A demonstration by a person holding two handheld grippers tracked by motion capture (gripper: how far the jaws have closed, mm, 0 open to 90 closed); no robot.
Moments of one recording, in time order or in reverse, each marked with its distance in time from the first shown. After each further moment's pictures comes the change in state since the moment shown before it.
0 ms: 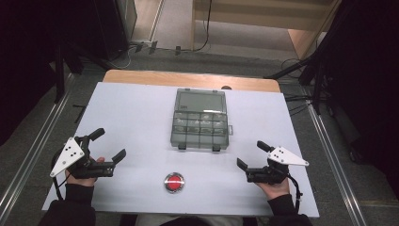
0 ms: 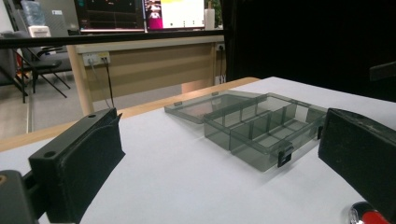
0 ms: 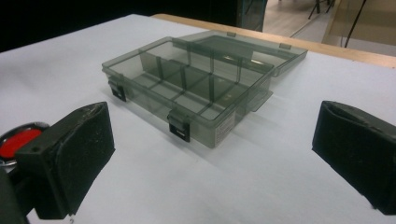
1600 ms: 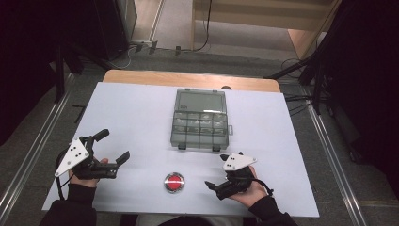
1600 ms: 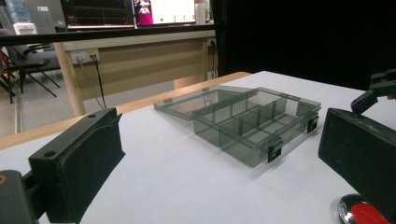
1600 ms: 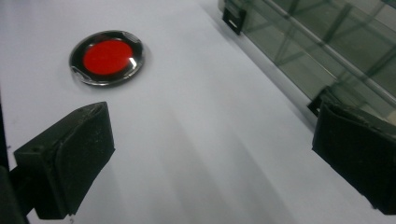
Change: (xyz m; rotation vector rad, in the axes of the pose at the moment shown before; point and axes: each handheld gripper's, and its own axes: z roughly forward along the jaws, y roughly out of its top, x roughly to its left) left arm -0.006 -0.001 0.005 0.024 -0.038 0.020; right arm 0.072 0.005 0.056 0.342 0.244 -0.255
